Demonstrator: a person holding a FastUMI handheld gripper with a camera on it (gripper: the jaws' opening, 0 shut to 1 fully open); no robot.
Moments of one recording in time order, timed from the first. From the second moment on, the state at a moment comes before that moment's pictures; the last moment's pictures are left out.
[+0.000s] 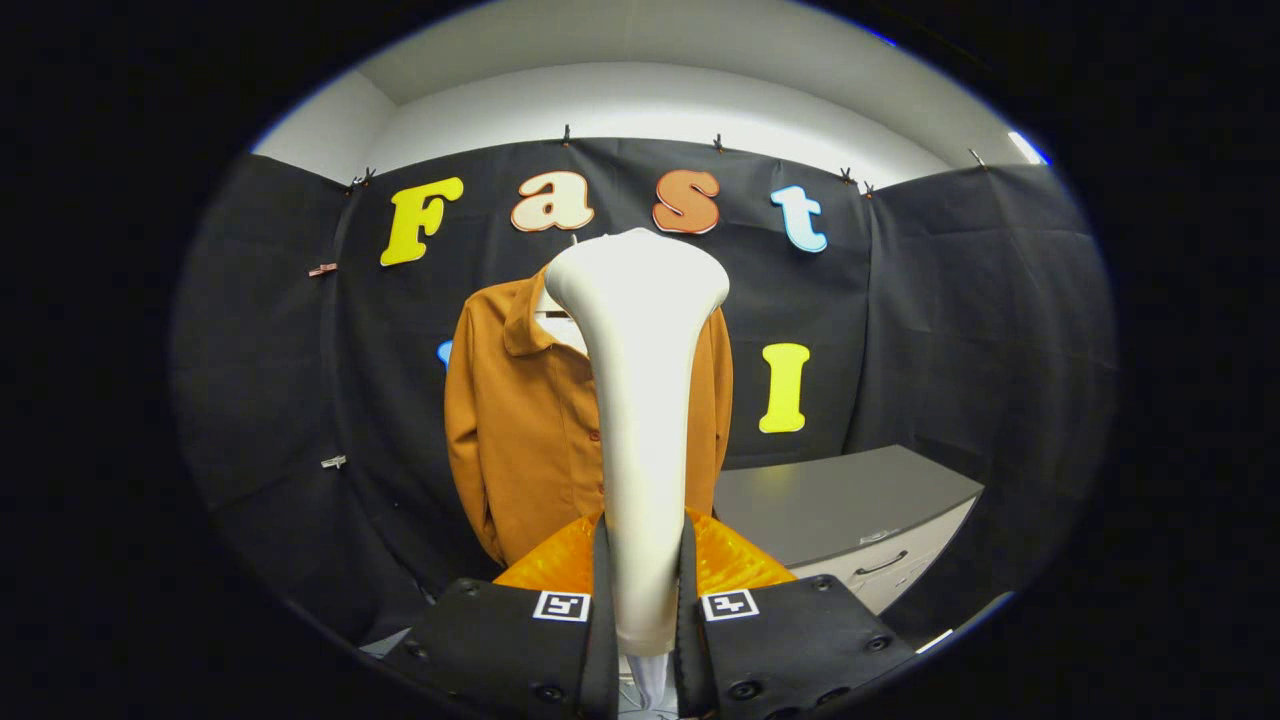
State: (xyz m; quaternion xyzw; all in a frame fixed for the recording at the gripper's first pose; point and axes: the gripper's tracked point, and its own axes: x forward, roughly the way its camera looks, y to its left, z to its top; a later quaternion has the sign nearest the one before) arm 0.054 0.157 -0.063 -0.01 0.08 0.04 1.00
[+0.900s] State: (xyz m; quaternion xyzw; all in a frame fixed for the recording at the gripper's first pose) arm 0.046 0.187 -0.036 -0.01 0.05 0.09 1.00
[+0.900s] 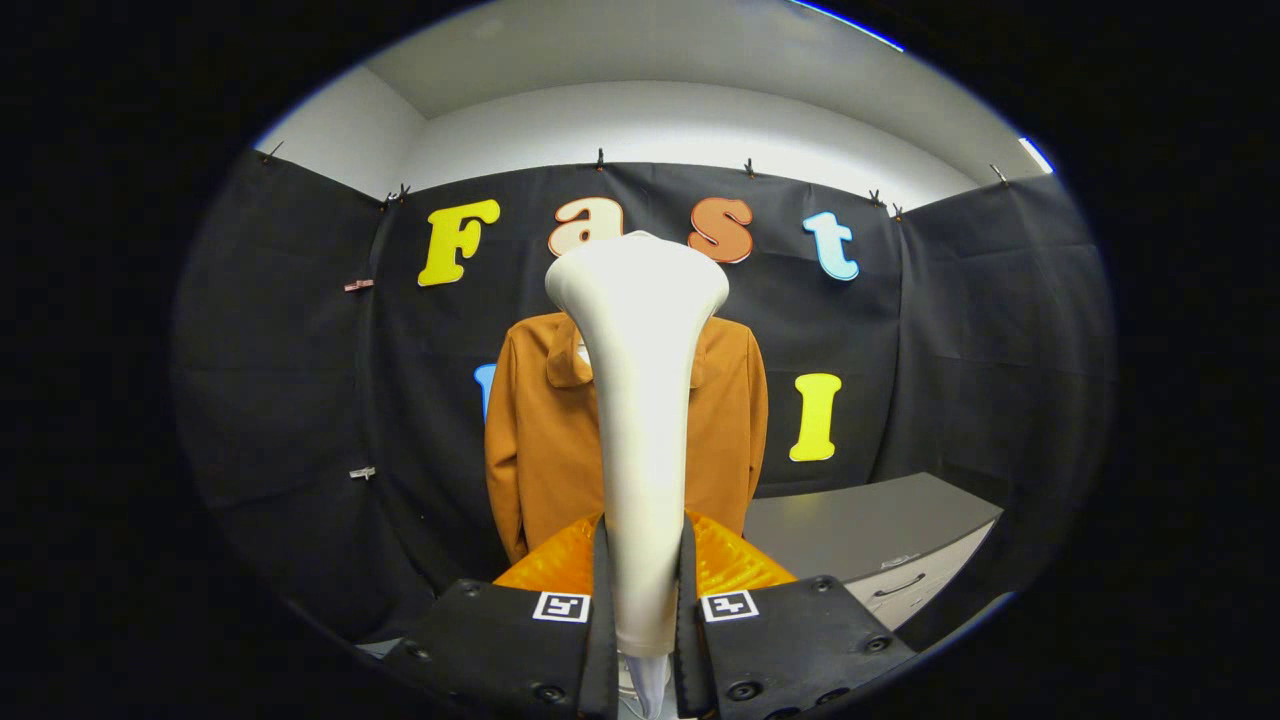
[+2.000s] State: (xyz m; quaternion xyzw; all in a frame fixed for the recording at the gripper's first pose) arm 0.034 0.176 -0.004 -0.01 0.00 0.03 1.00
